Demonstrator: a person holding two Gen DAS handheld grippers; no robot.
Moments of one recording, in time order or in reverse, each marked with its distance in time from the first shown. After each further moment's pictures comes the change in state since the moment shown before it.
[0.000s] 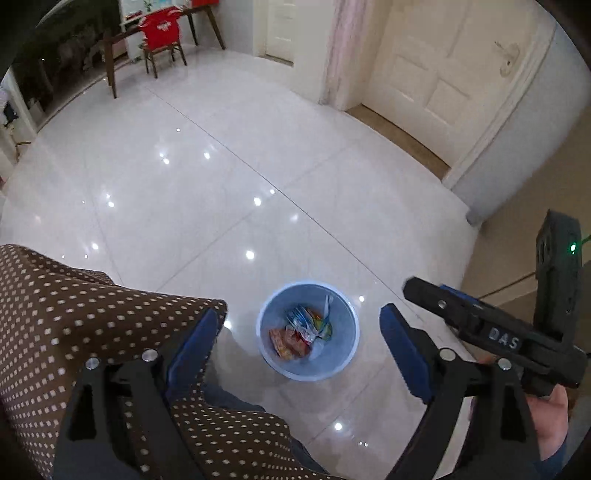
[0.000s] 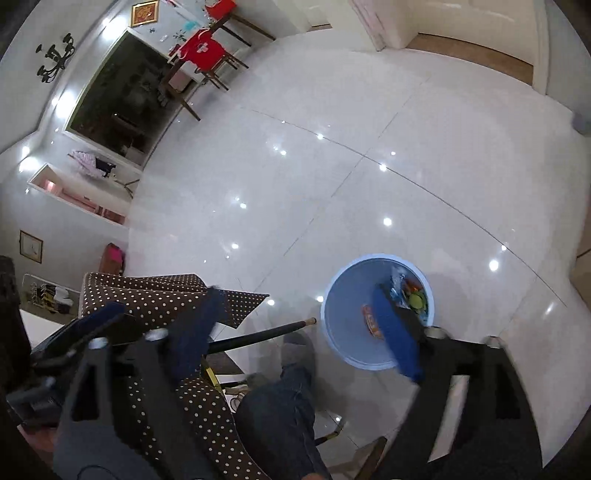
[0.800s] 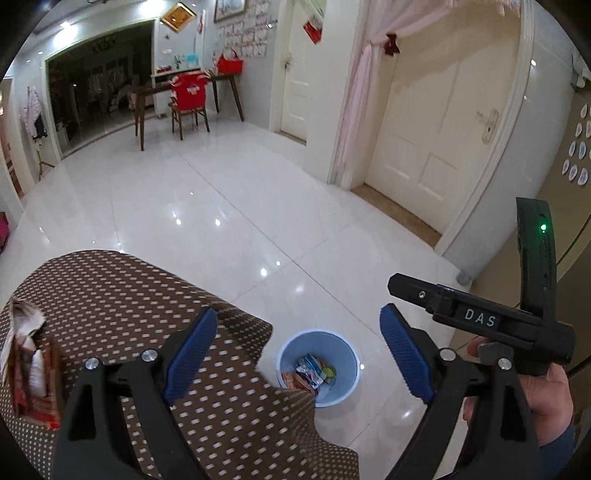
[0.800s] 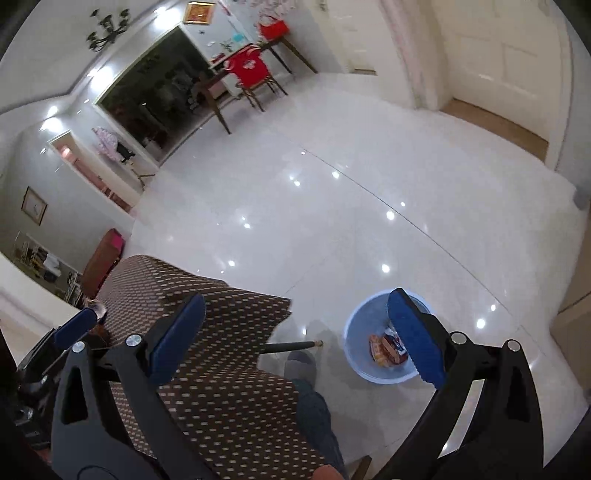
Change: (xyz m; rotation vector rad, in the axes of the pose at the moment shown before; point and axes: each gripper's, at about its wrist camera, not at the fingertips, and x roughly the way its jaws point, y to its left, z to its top) left arm -0.160 0.039 -0.058 -0.044 -0.325 0.012; right arm -0.074 0.142 -0.037 -0.224 -0.141 -0.005
